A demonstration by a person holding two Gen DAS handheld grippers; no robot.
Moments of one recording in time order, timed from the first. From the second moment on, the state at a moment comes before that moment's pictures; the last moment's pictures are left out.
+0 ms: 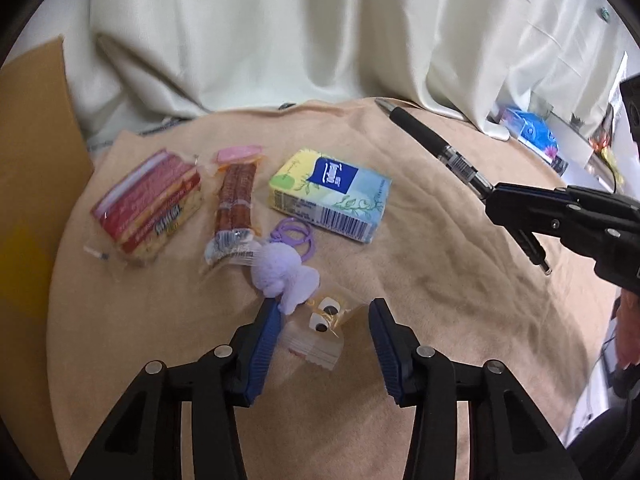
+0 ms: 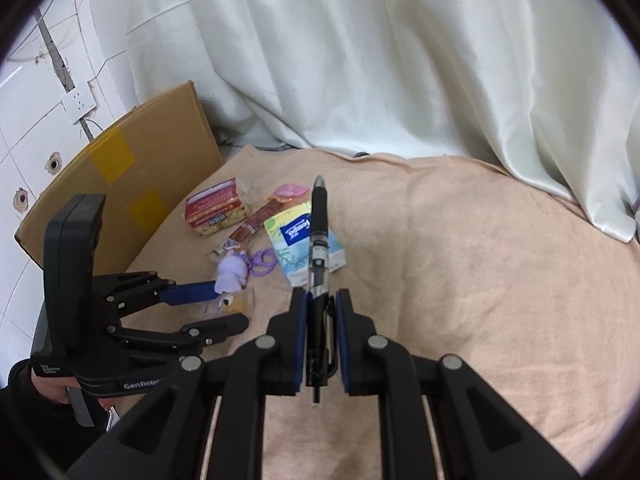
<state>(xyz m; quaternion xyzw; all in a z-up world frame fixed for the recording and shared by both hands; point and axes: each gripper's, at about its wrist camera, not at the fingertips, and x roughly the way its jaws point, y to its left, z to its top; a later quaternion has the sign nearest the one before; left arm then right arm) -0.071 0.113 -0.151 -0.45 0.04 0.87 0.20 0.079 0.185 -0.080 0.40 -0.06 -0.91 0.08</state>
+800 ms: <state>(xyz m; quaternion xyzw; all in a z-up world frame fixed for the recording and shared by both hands) -0.051 0.079 -0.079 -0.36 0.04 0.92 0.14 0.086 0.188 -0.062 0.36 -0.08 -0.93 0.08</state>
